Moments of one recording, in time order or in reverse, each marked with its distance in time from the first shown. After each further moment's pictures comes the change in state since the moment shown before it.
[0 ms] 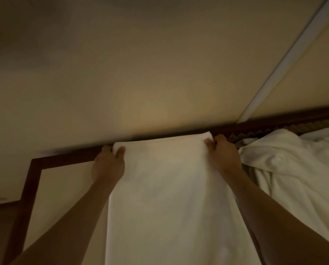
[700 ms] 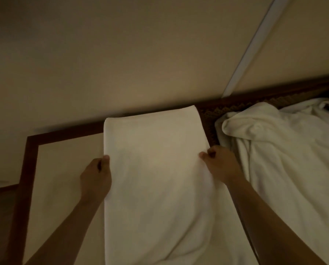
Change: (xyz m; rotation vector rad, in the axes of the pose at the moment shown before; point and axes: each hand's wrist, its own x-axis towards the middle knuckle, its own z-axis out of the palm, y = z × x) left_hand -0.114 -0.052 -0.021 -0.111 -0.040 0.000; right_hand -0.111 0.044 -0.025 0.122 -0.234 0.182
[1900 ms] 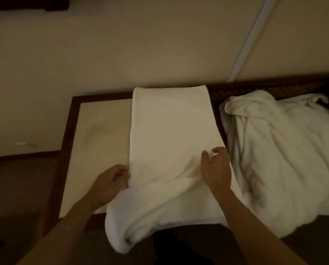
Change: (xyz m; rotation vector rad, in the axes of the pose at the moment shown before) left_hand -0.168 -0.100 -0.070 -0.073 -0.477 0.083; right_hand -0.181 0.032 0.049 0.225 0.325 -0.036
